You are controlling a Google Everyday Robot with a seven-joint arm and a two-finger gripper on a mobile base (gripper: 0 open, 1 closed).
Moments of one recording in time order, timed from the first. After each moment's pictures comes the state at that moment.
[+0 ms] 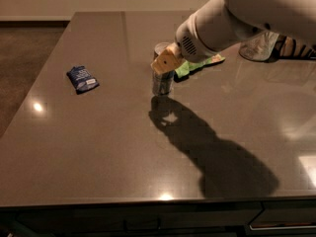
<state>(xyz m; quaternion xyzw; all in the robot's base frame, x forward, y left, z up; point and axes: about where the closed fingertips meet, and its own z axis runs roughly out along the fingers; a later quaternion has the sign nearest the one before) 0.570 -0.044 0.954 -0.37 0.85 0.11 0.37</state>
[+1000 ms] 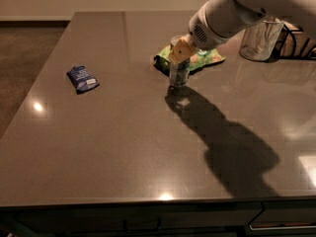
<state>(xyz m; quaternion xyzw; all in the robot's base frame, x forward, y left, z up) 0.620 -0.086 0.949 -0.35 0.87 0.06 0.35</state>
